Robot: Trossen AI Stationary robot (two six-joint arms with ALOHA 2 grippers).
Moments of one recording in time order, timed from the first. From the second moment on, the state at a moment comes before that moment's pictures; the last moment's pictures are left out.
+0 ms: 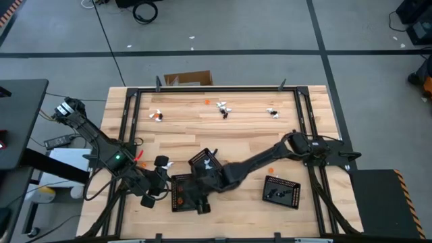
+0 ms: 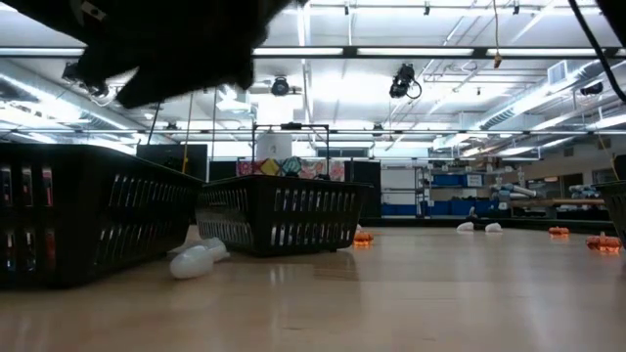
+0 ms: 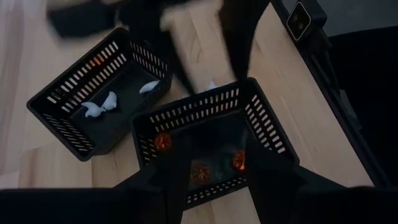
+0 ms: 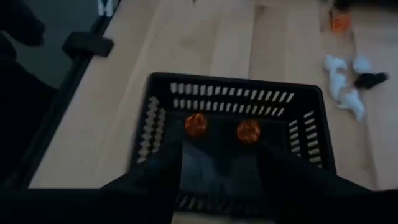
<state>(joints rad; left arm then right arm) -0.75 1.13 0.81 -0.50 -0.37 -0.36 0.37 2.27 1.91 -0.42 0.15 0.12</state>
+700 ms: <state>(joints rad) -0.75 1.13 0.81 -0.50 -0.37 -0.37 0.50 2.24 1.59 -0.23 0.29 0.34</state>
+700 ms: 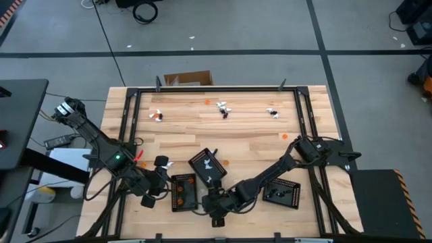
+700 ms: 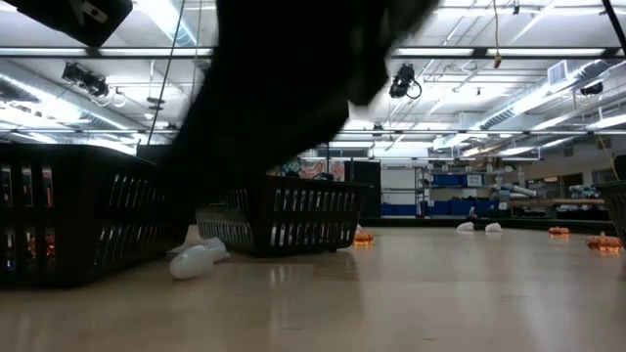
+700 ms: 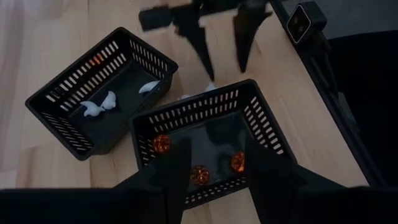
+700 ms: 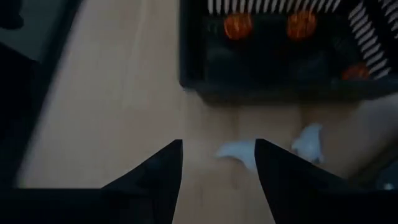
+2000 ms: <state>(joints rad) -0.74 1.13 0.81 -0.50 -0.37 -0.36 0.59 2.24 1.52 -0.08 0.53 0.24</state>
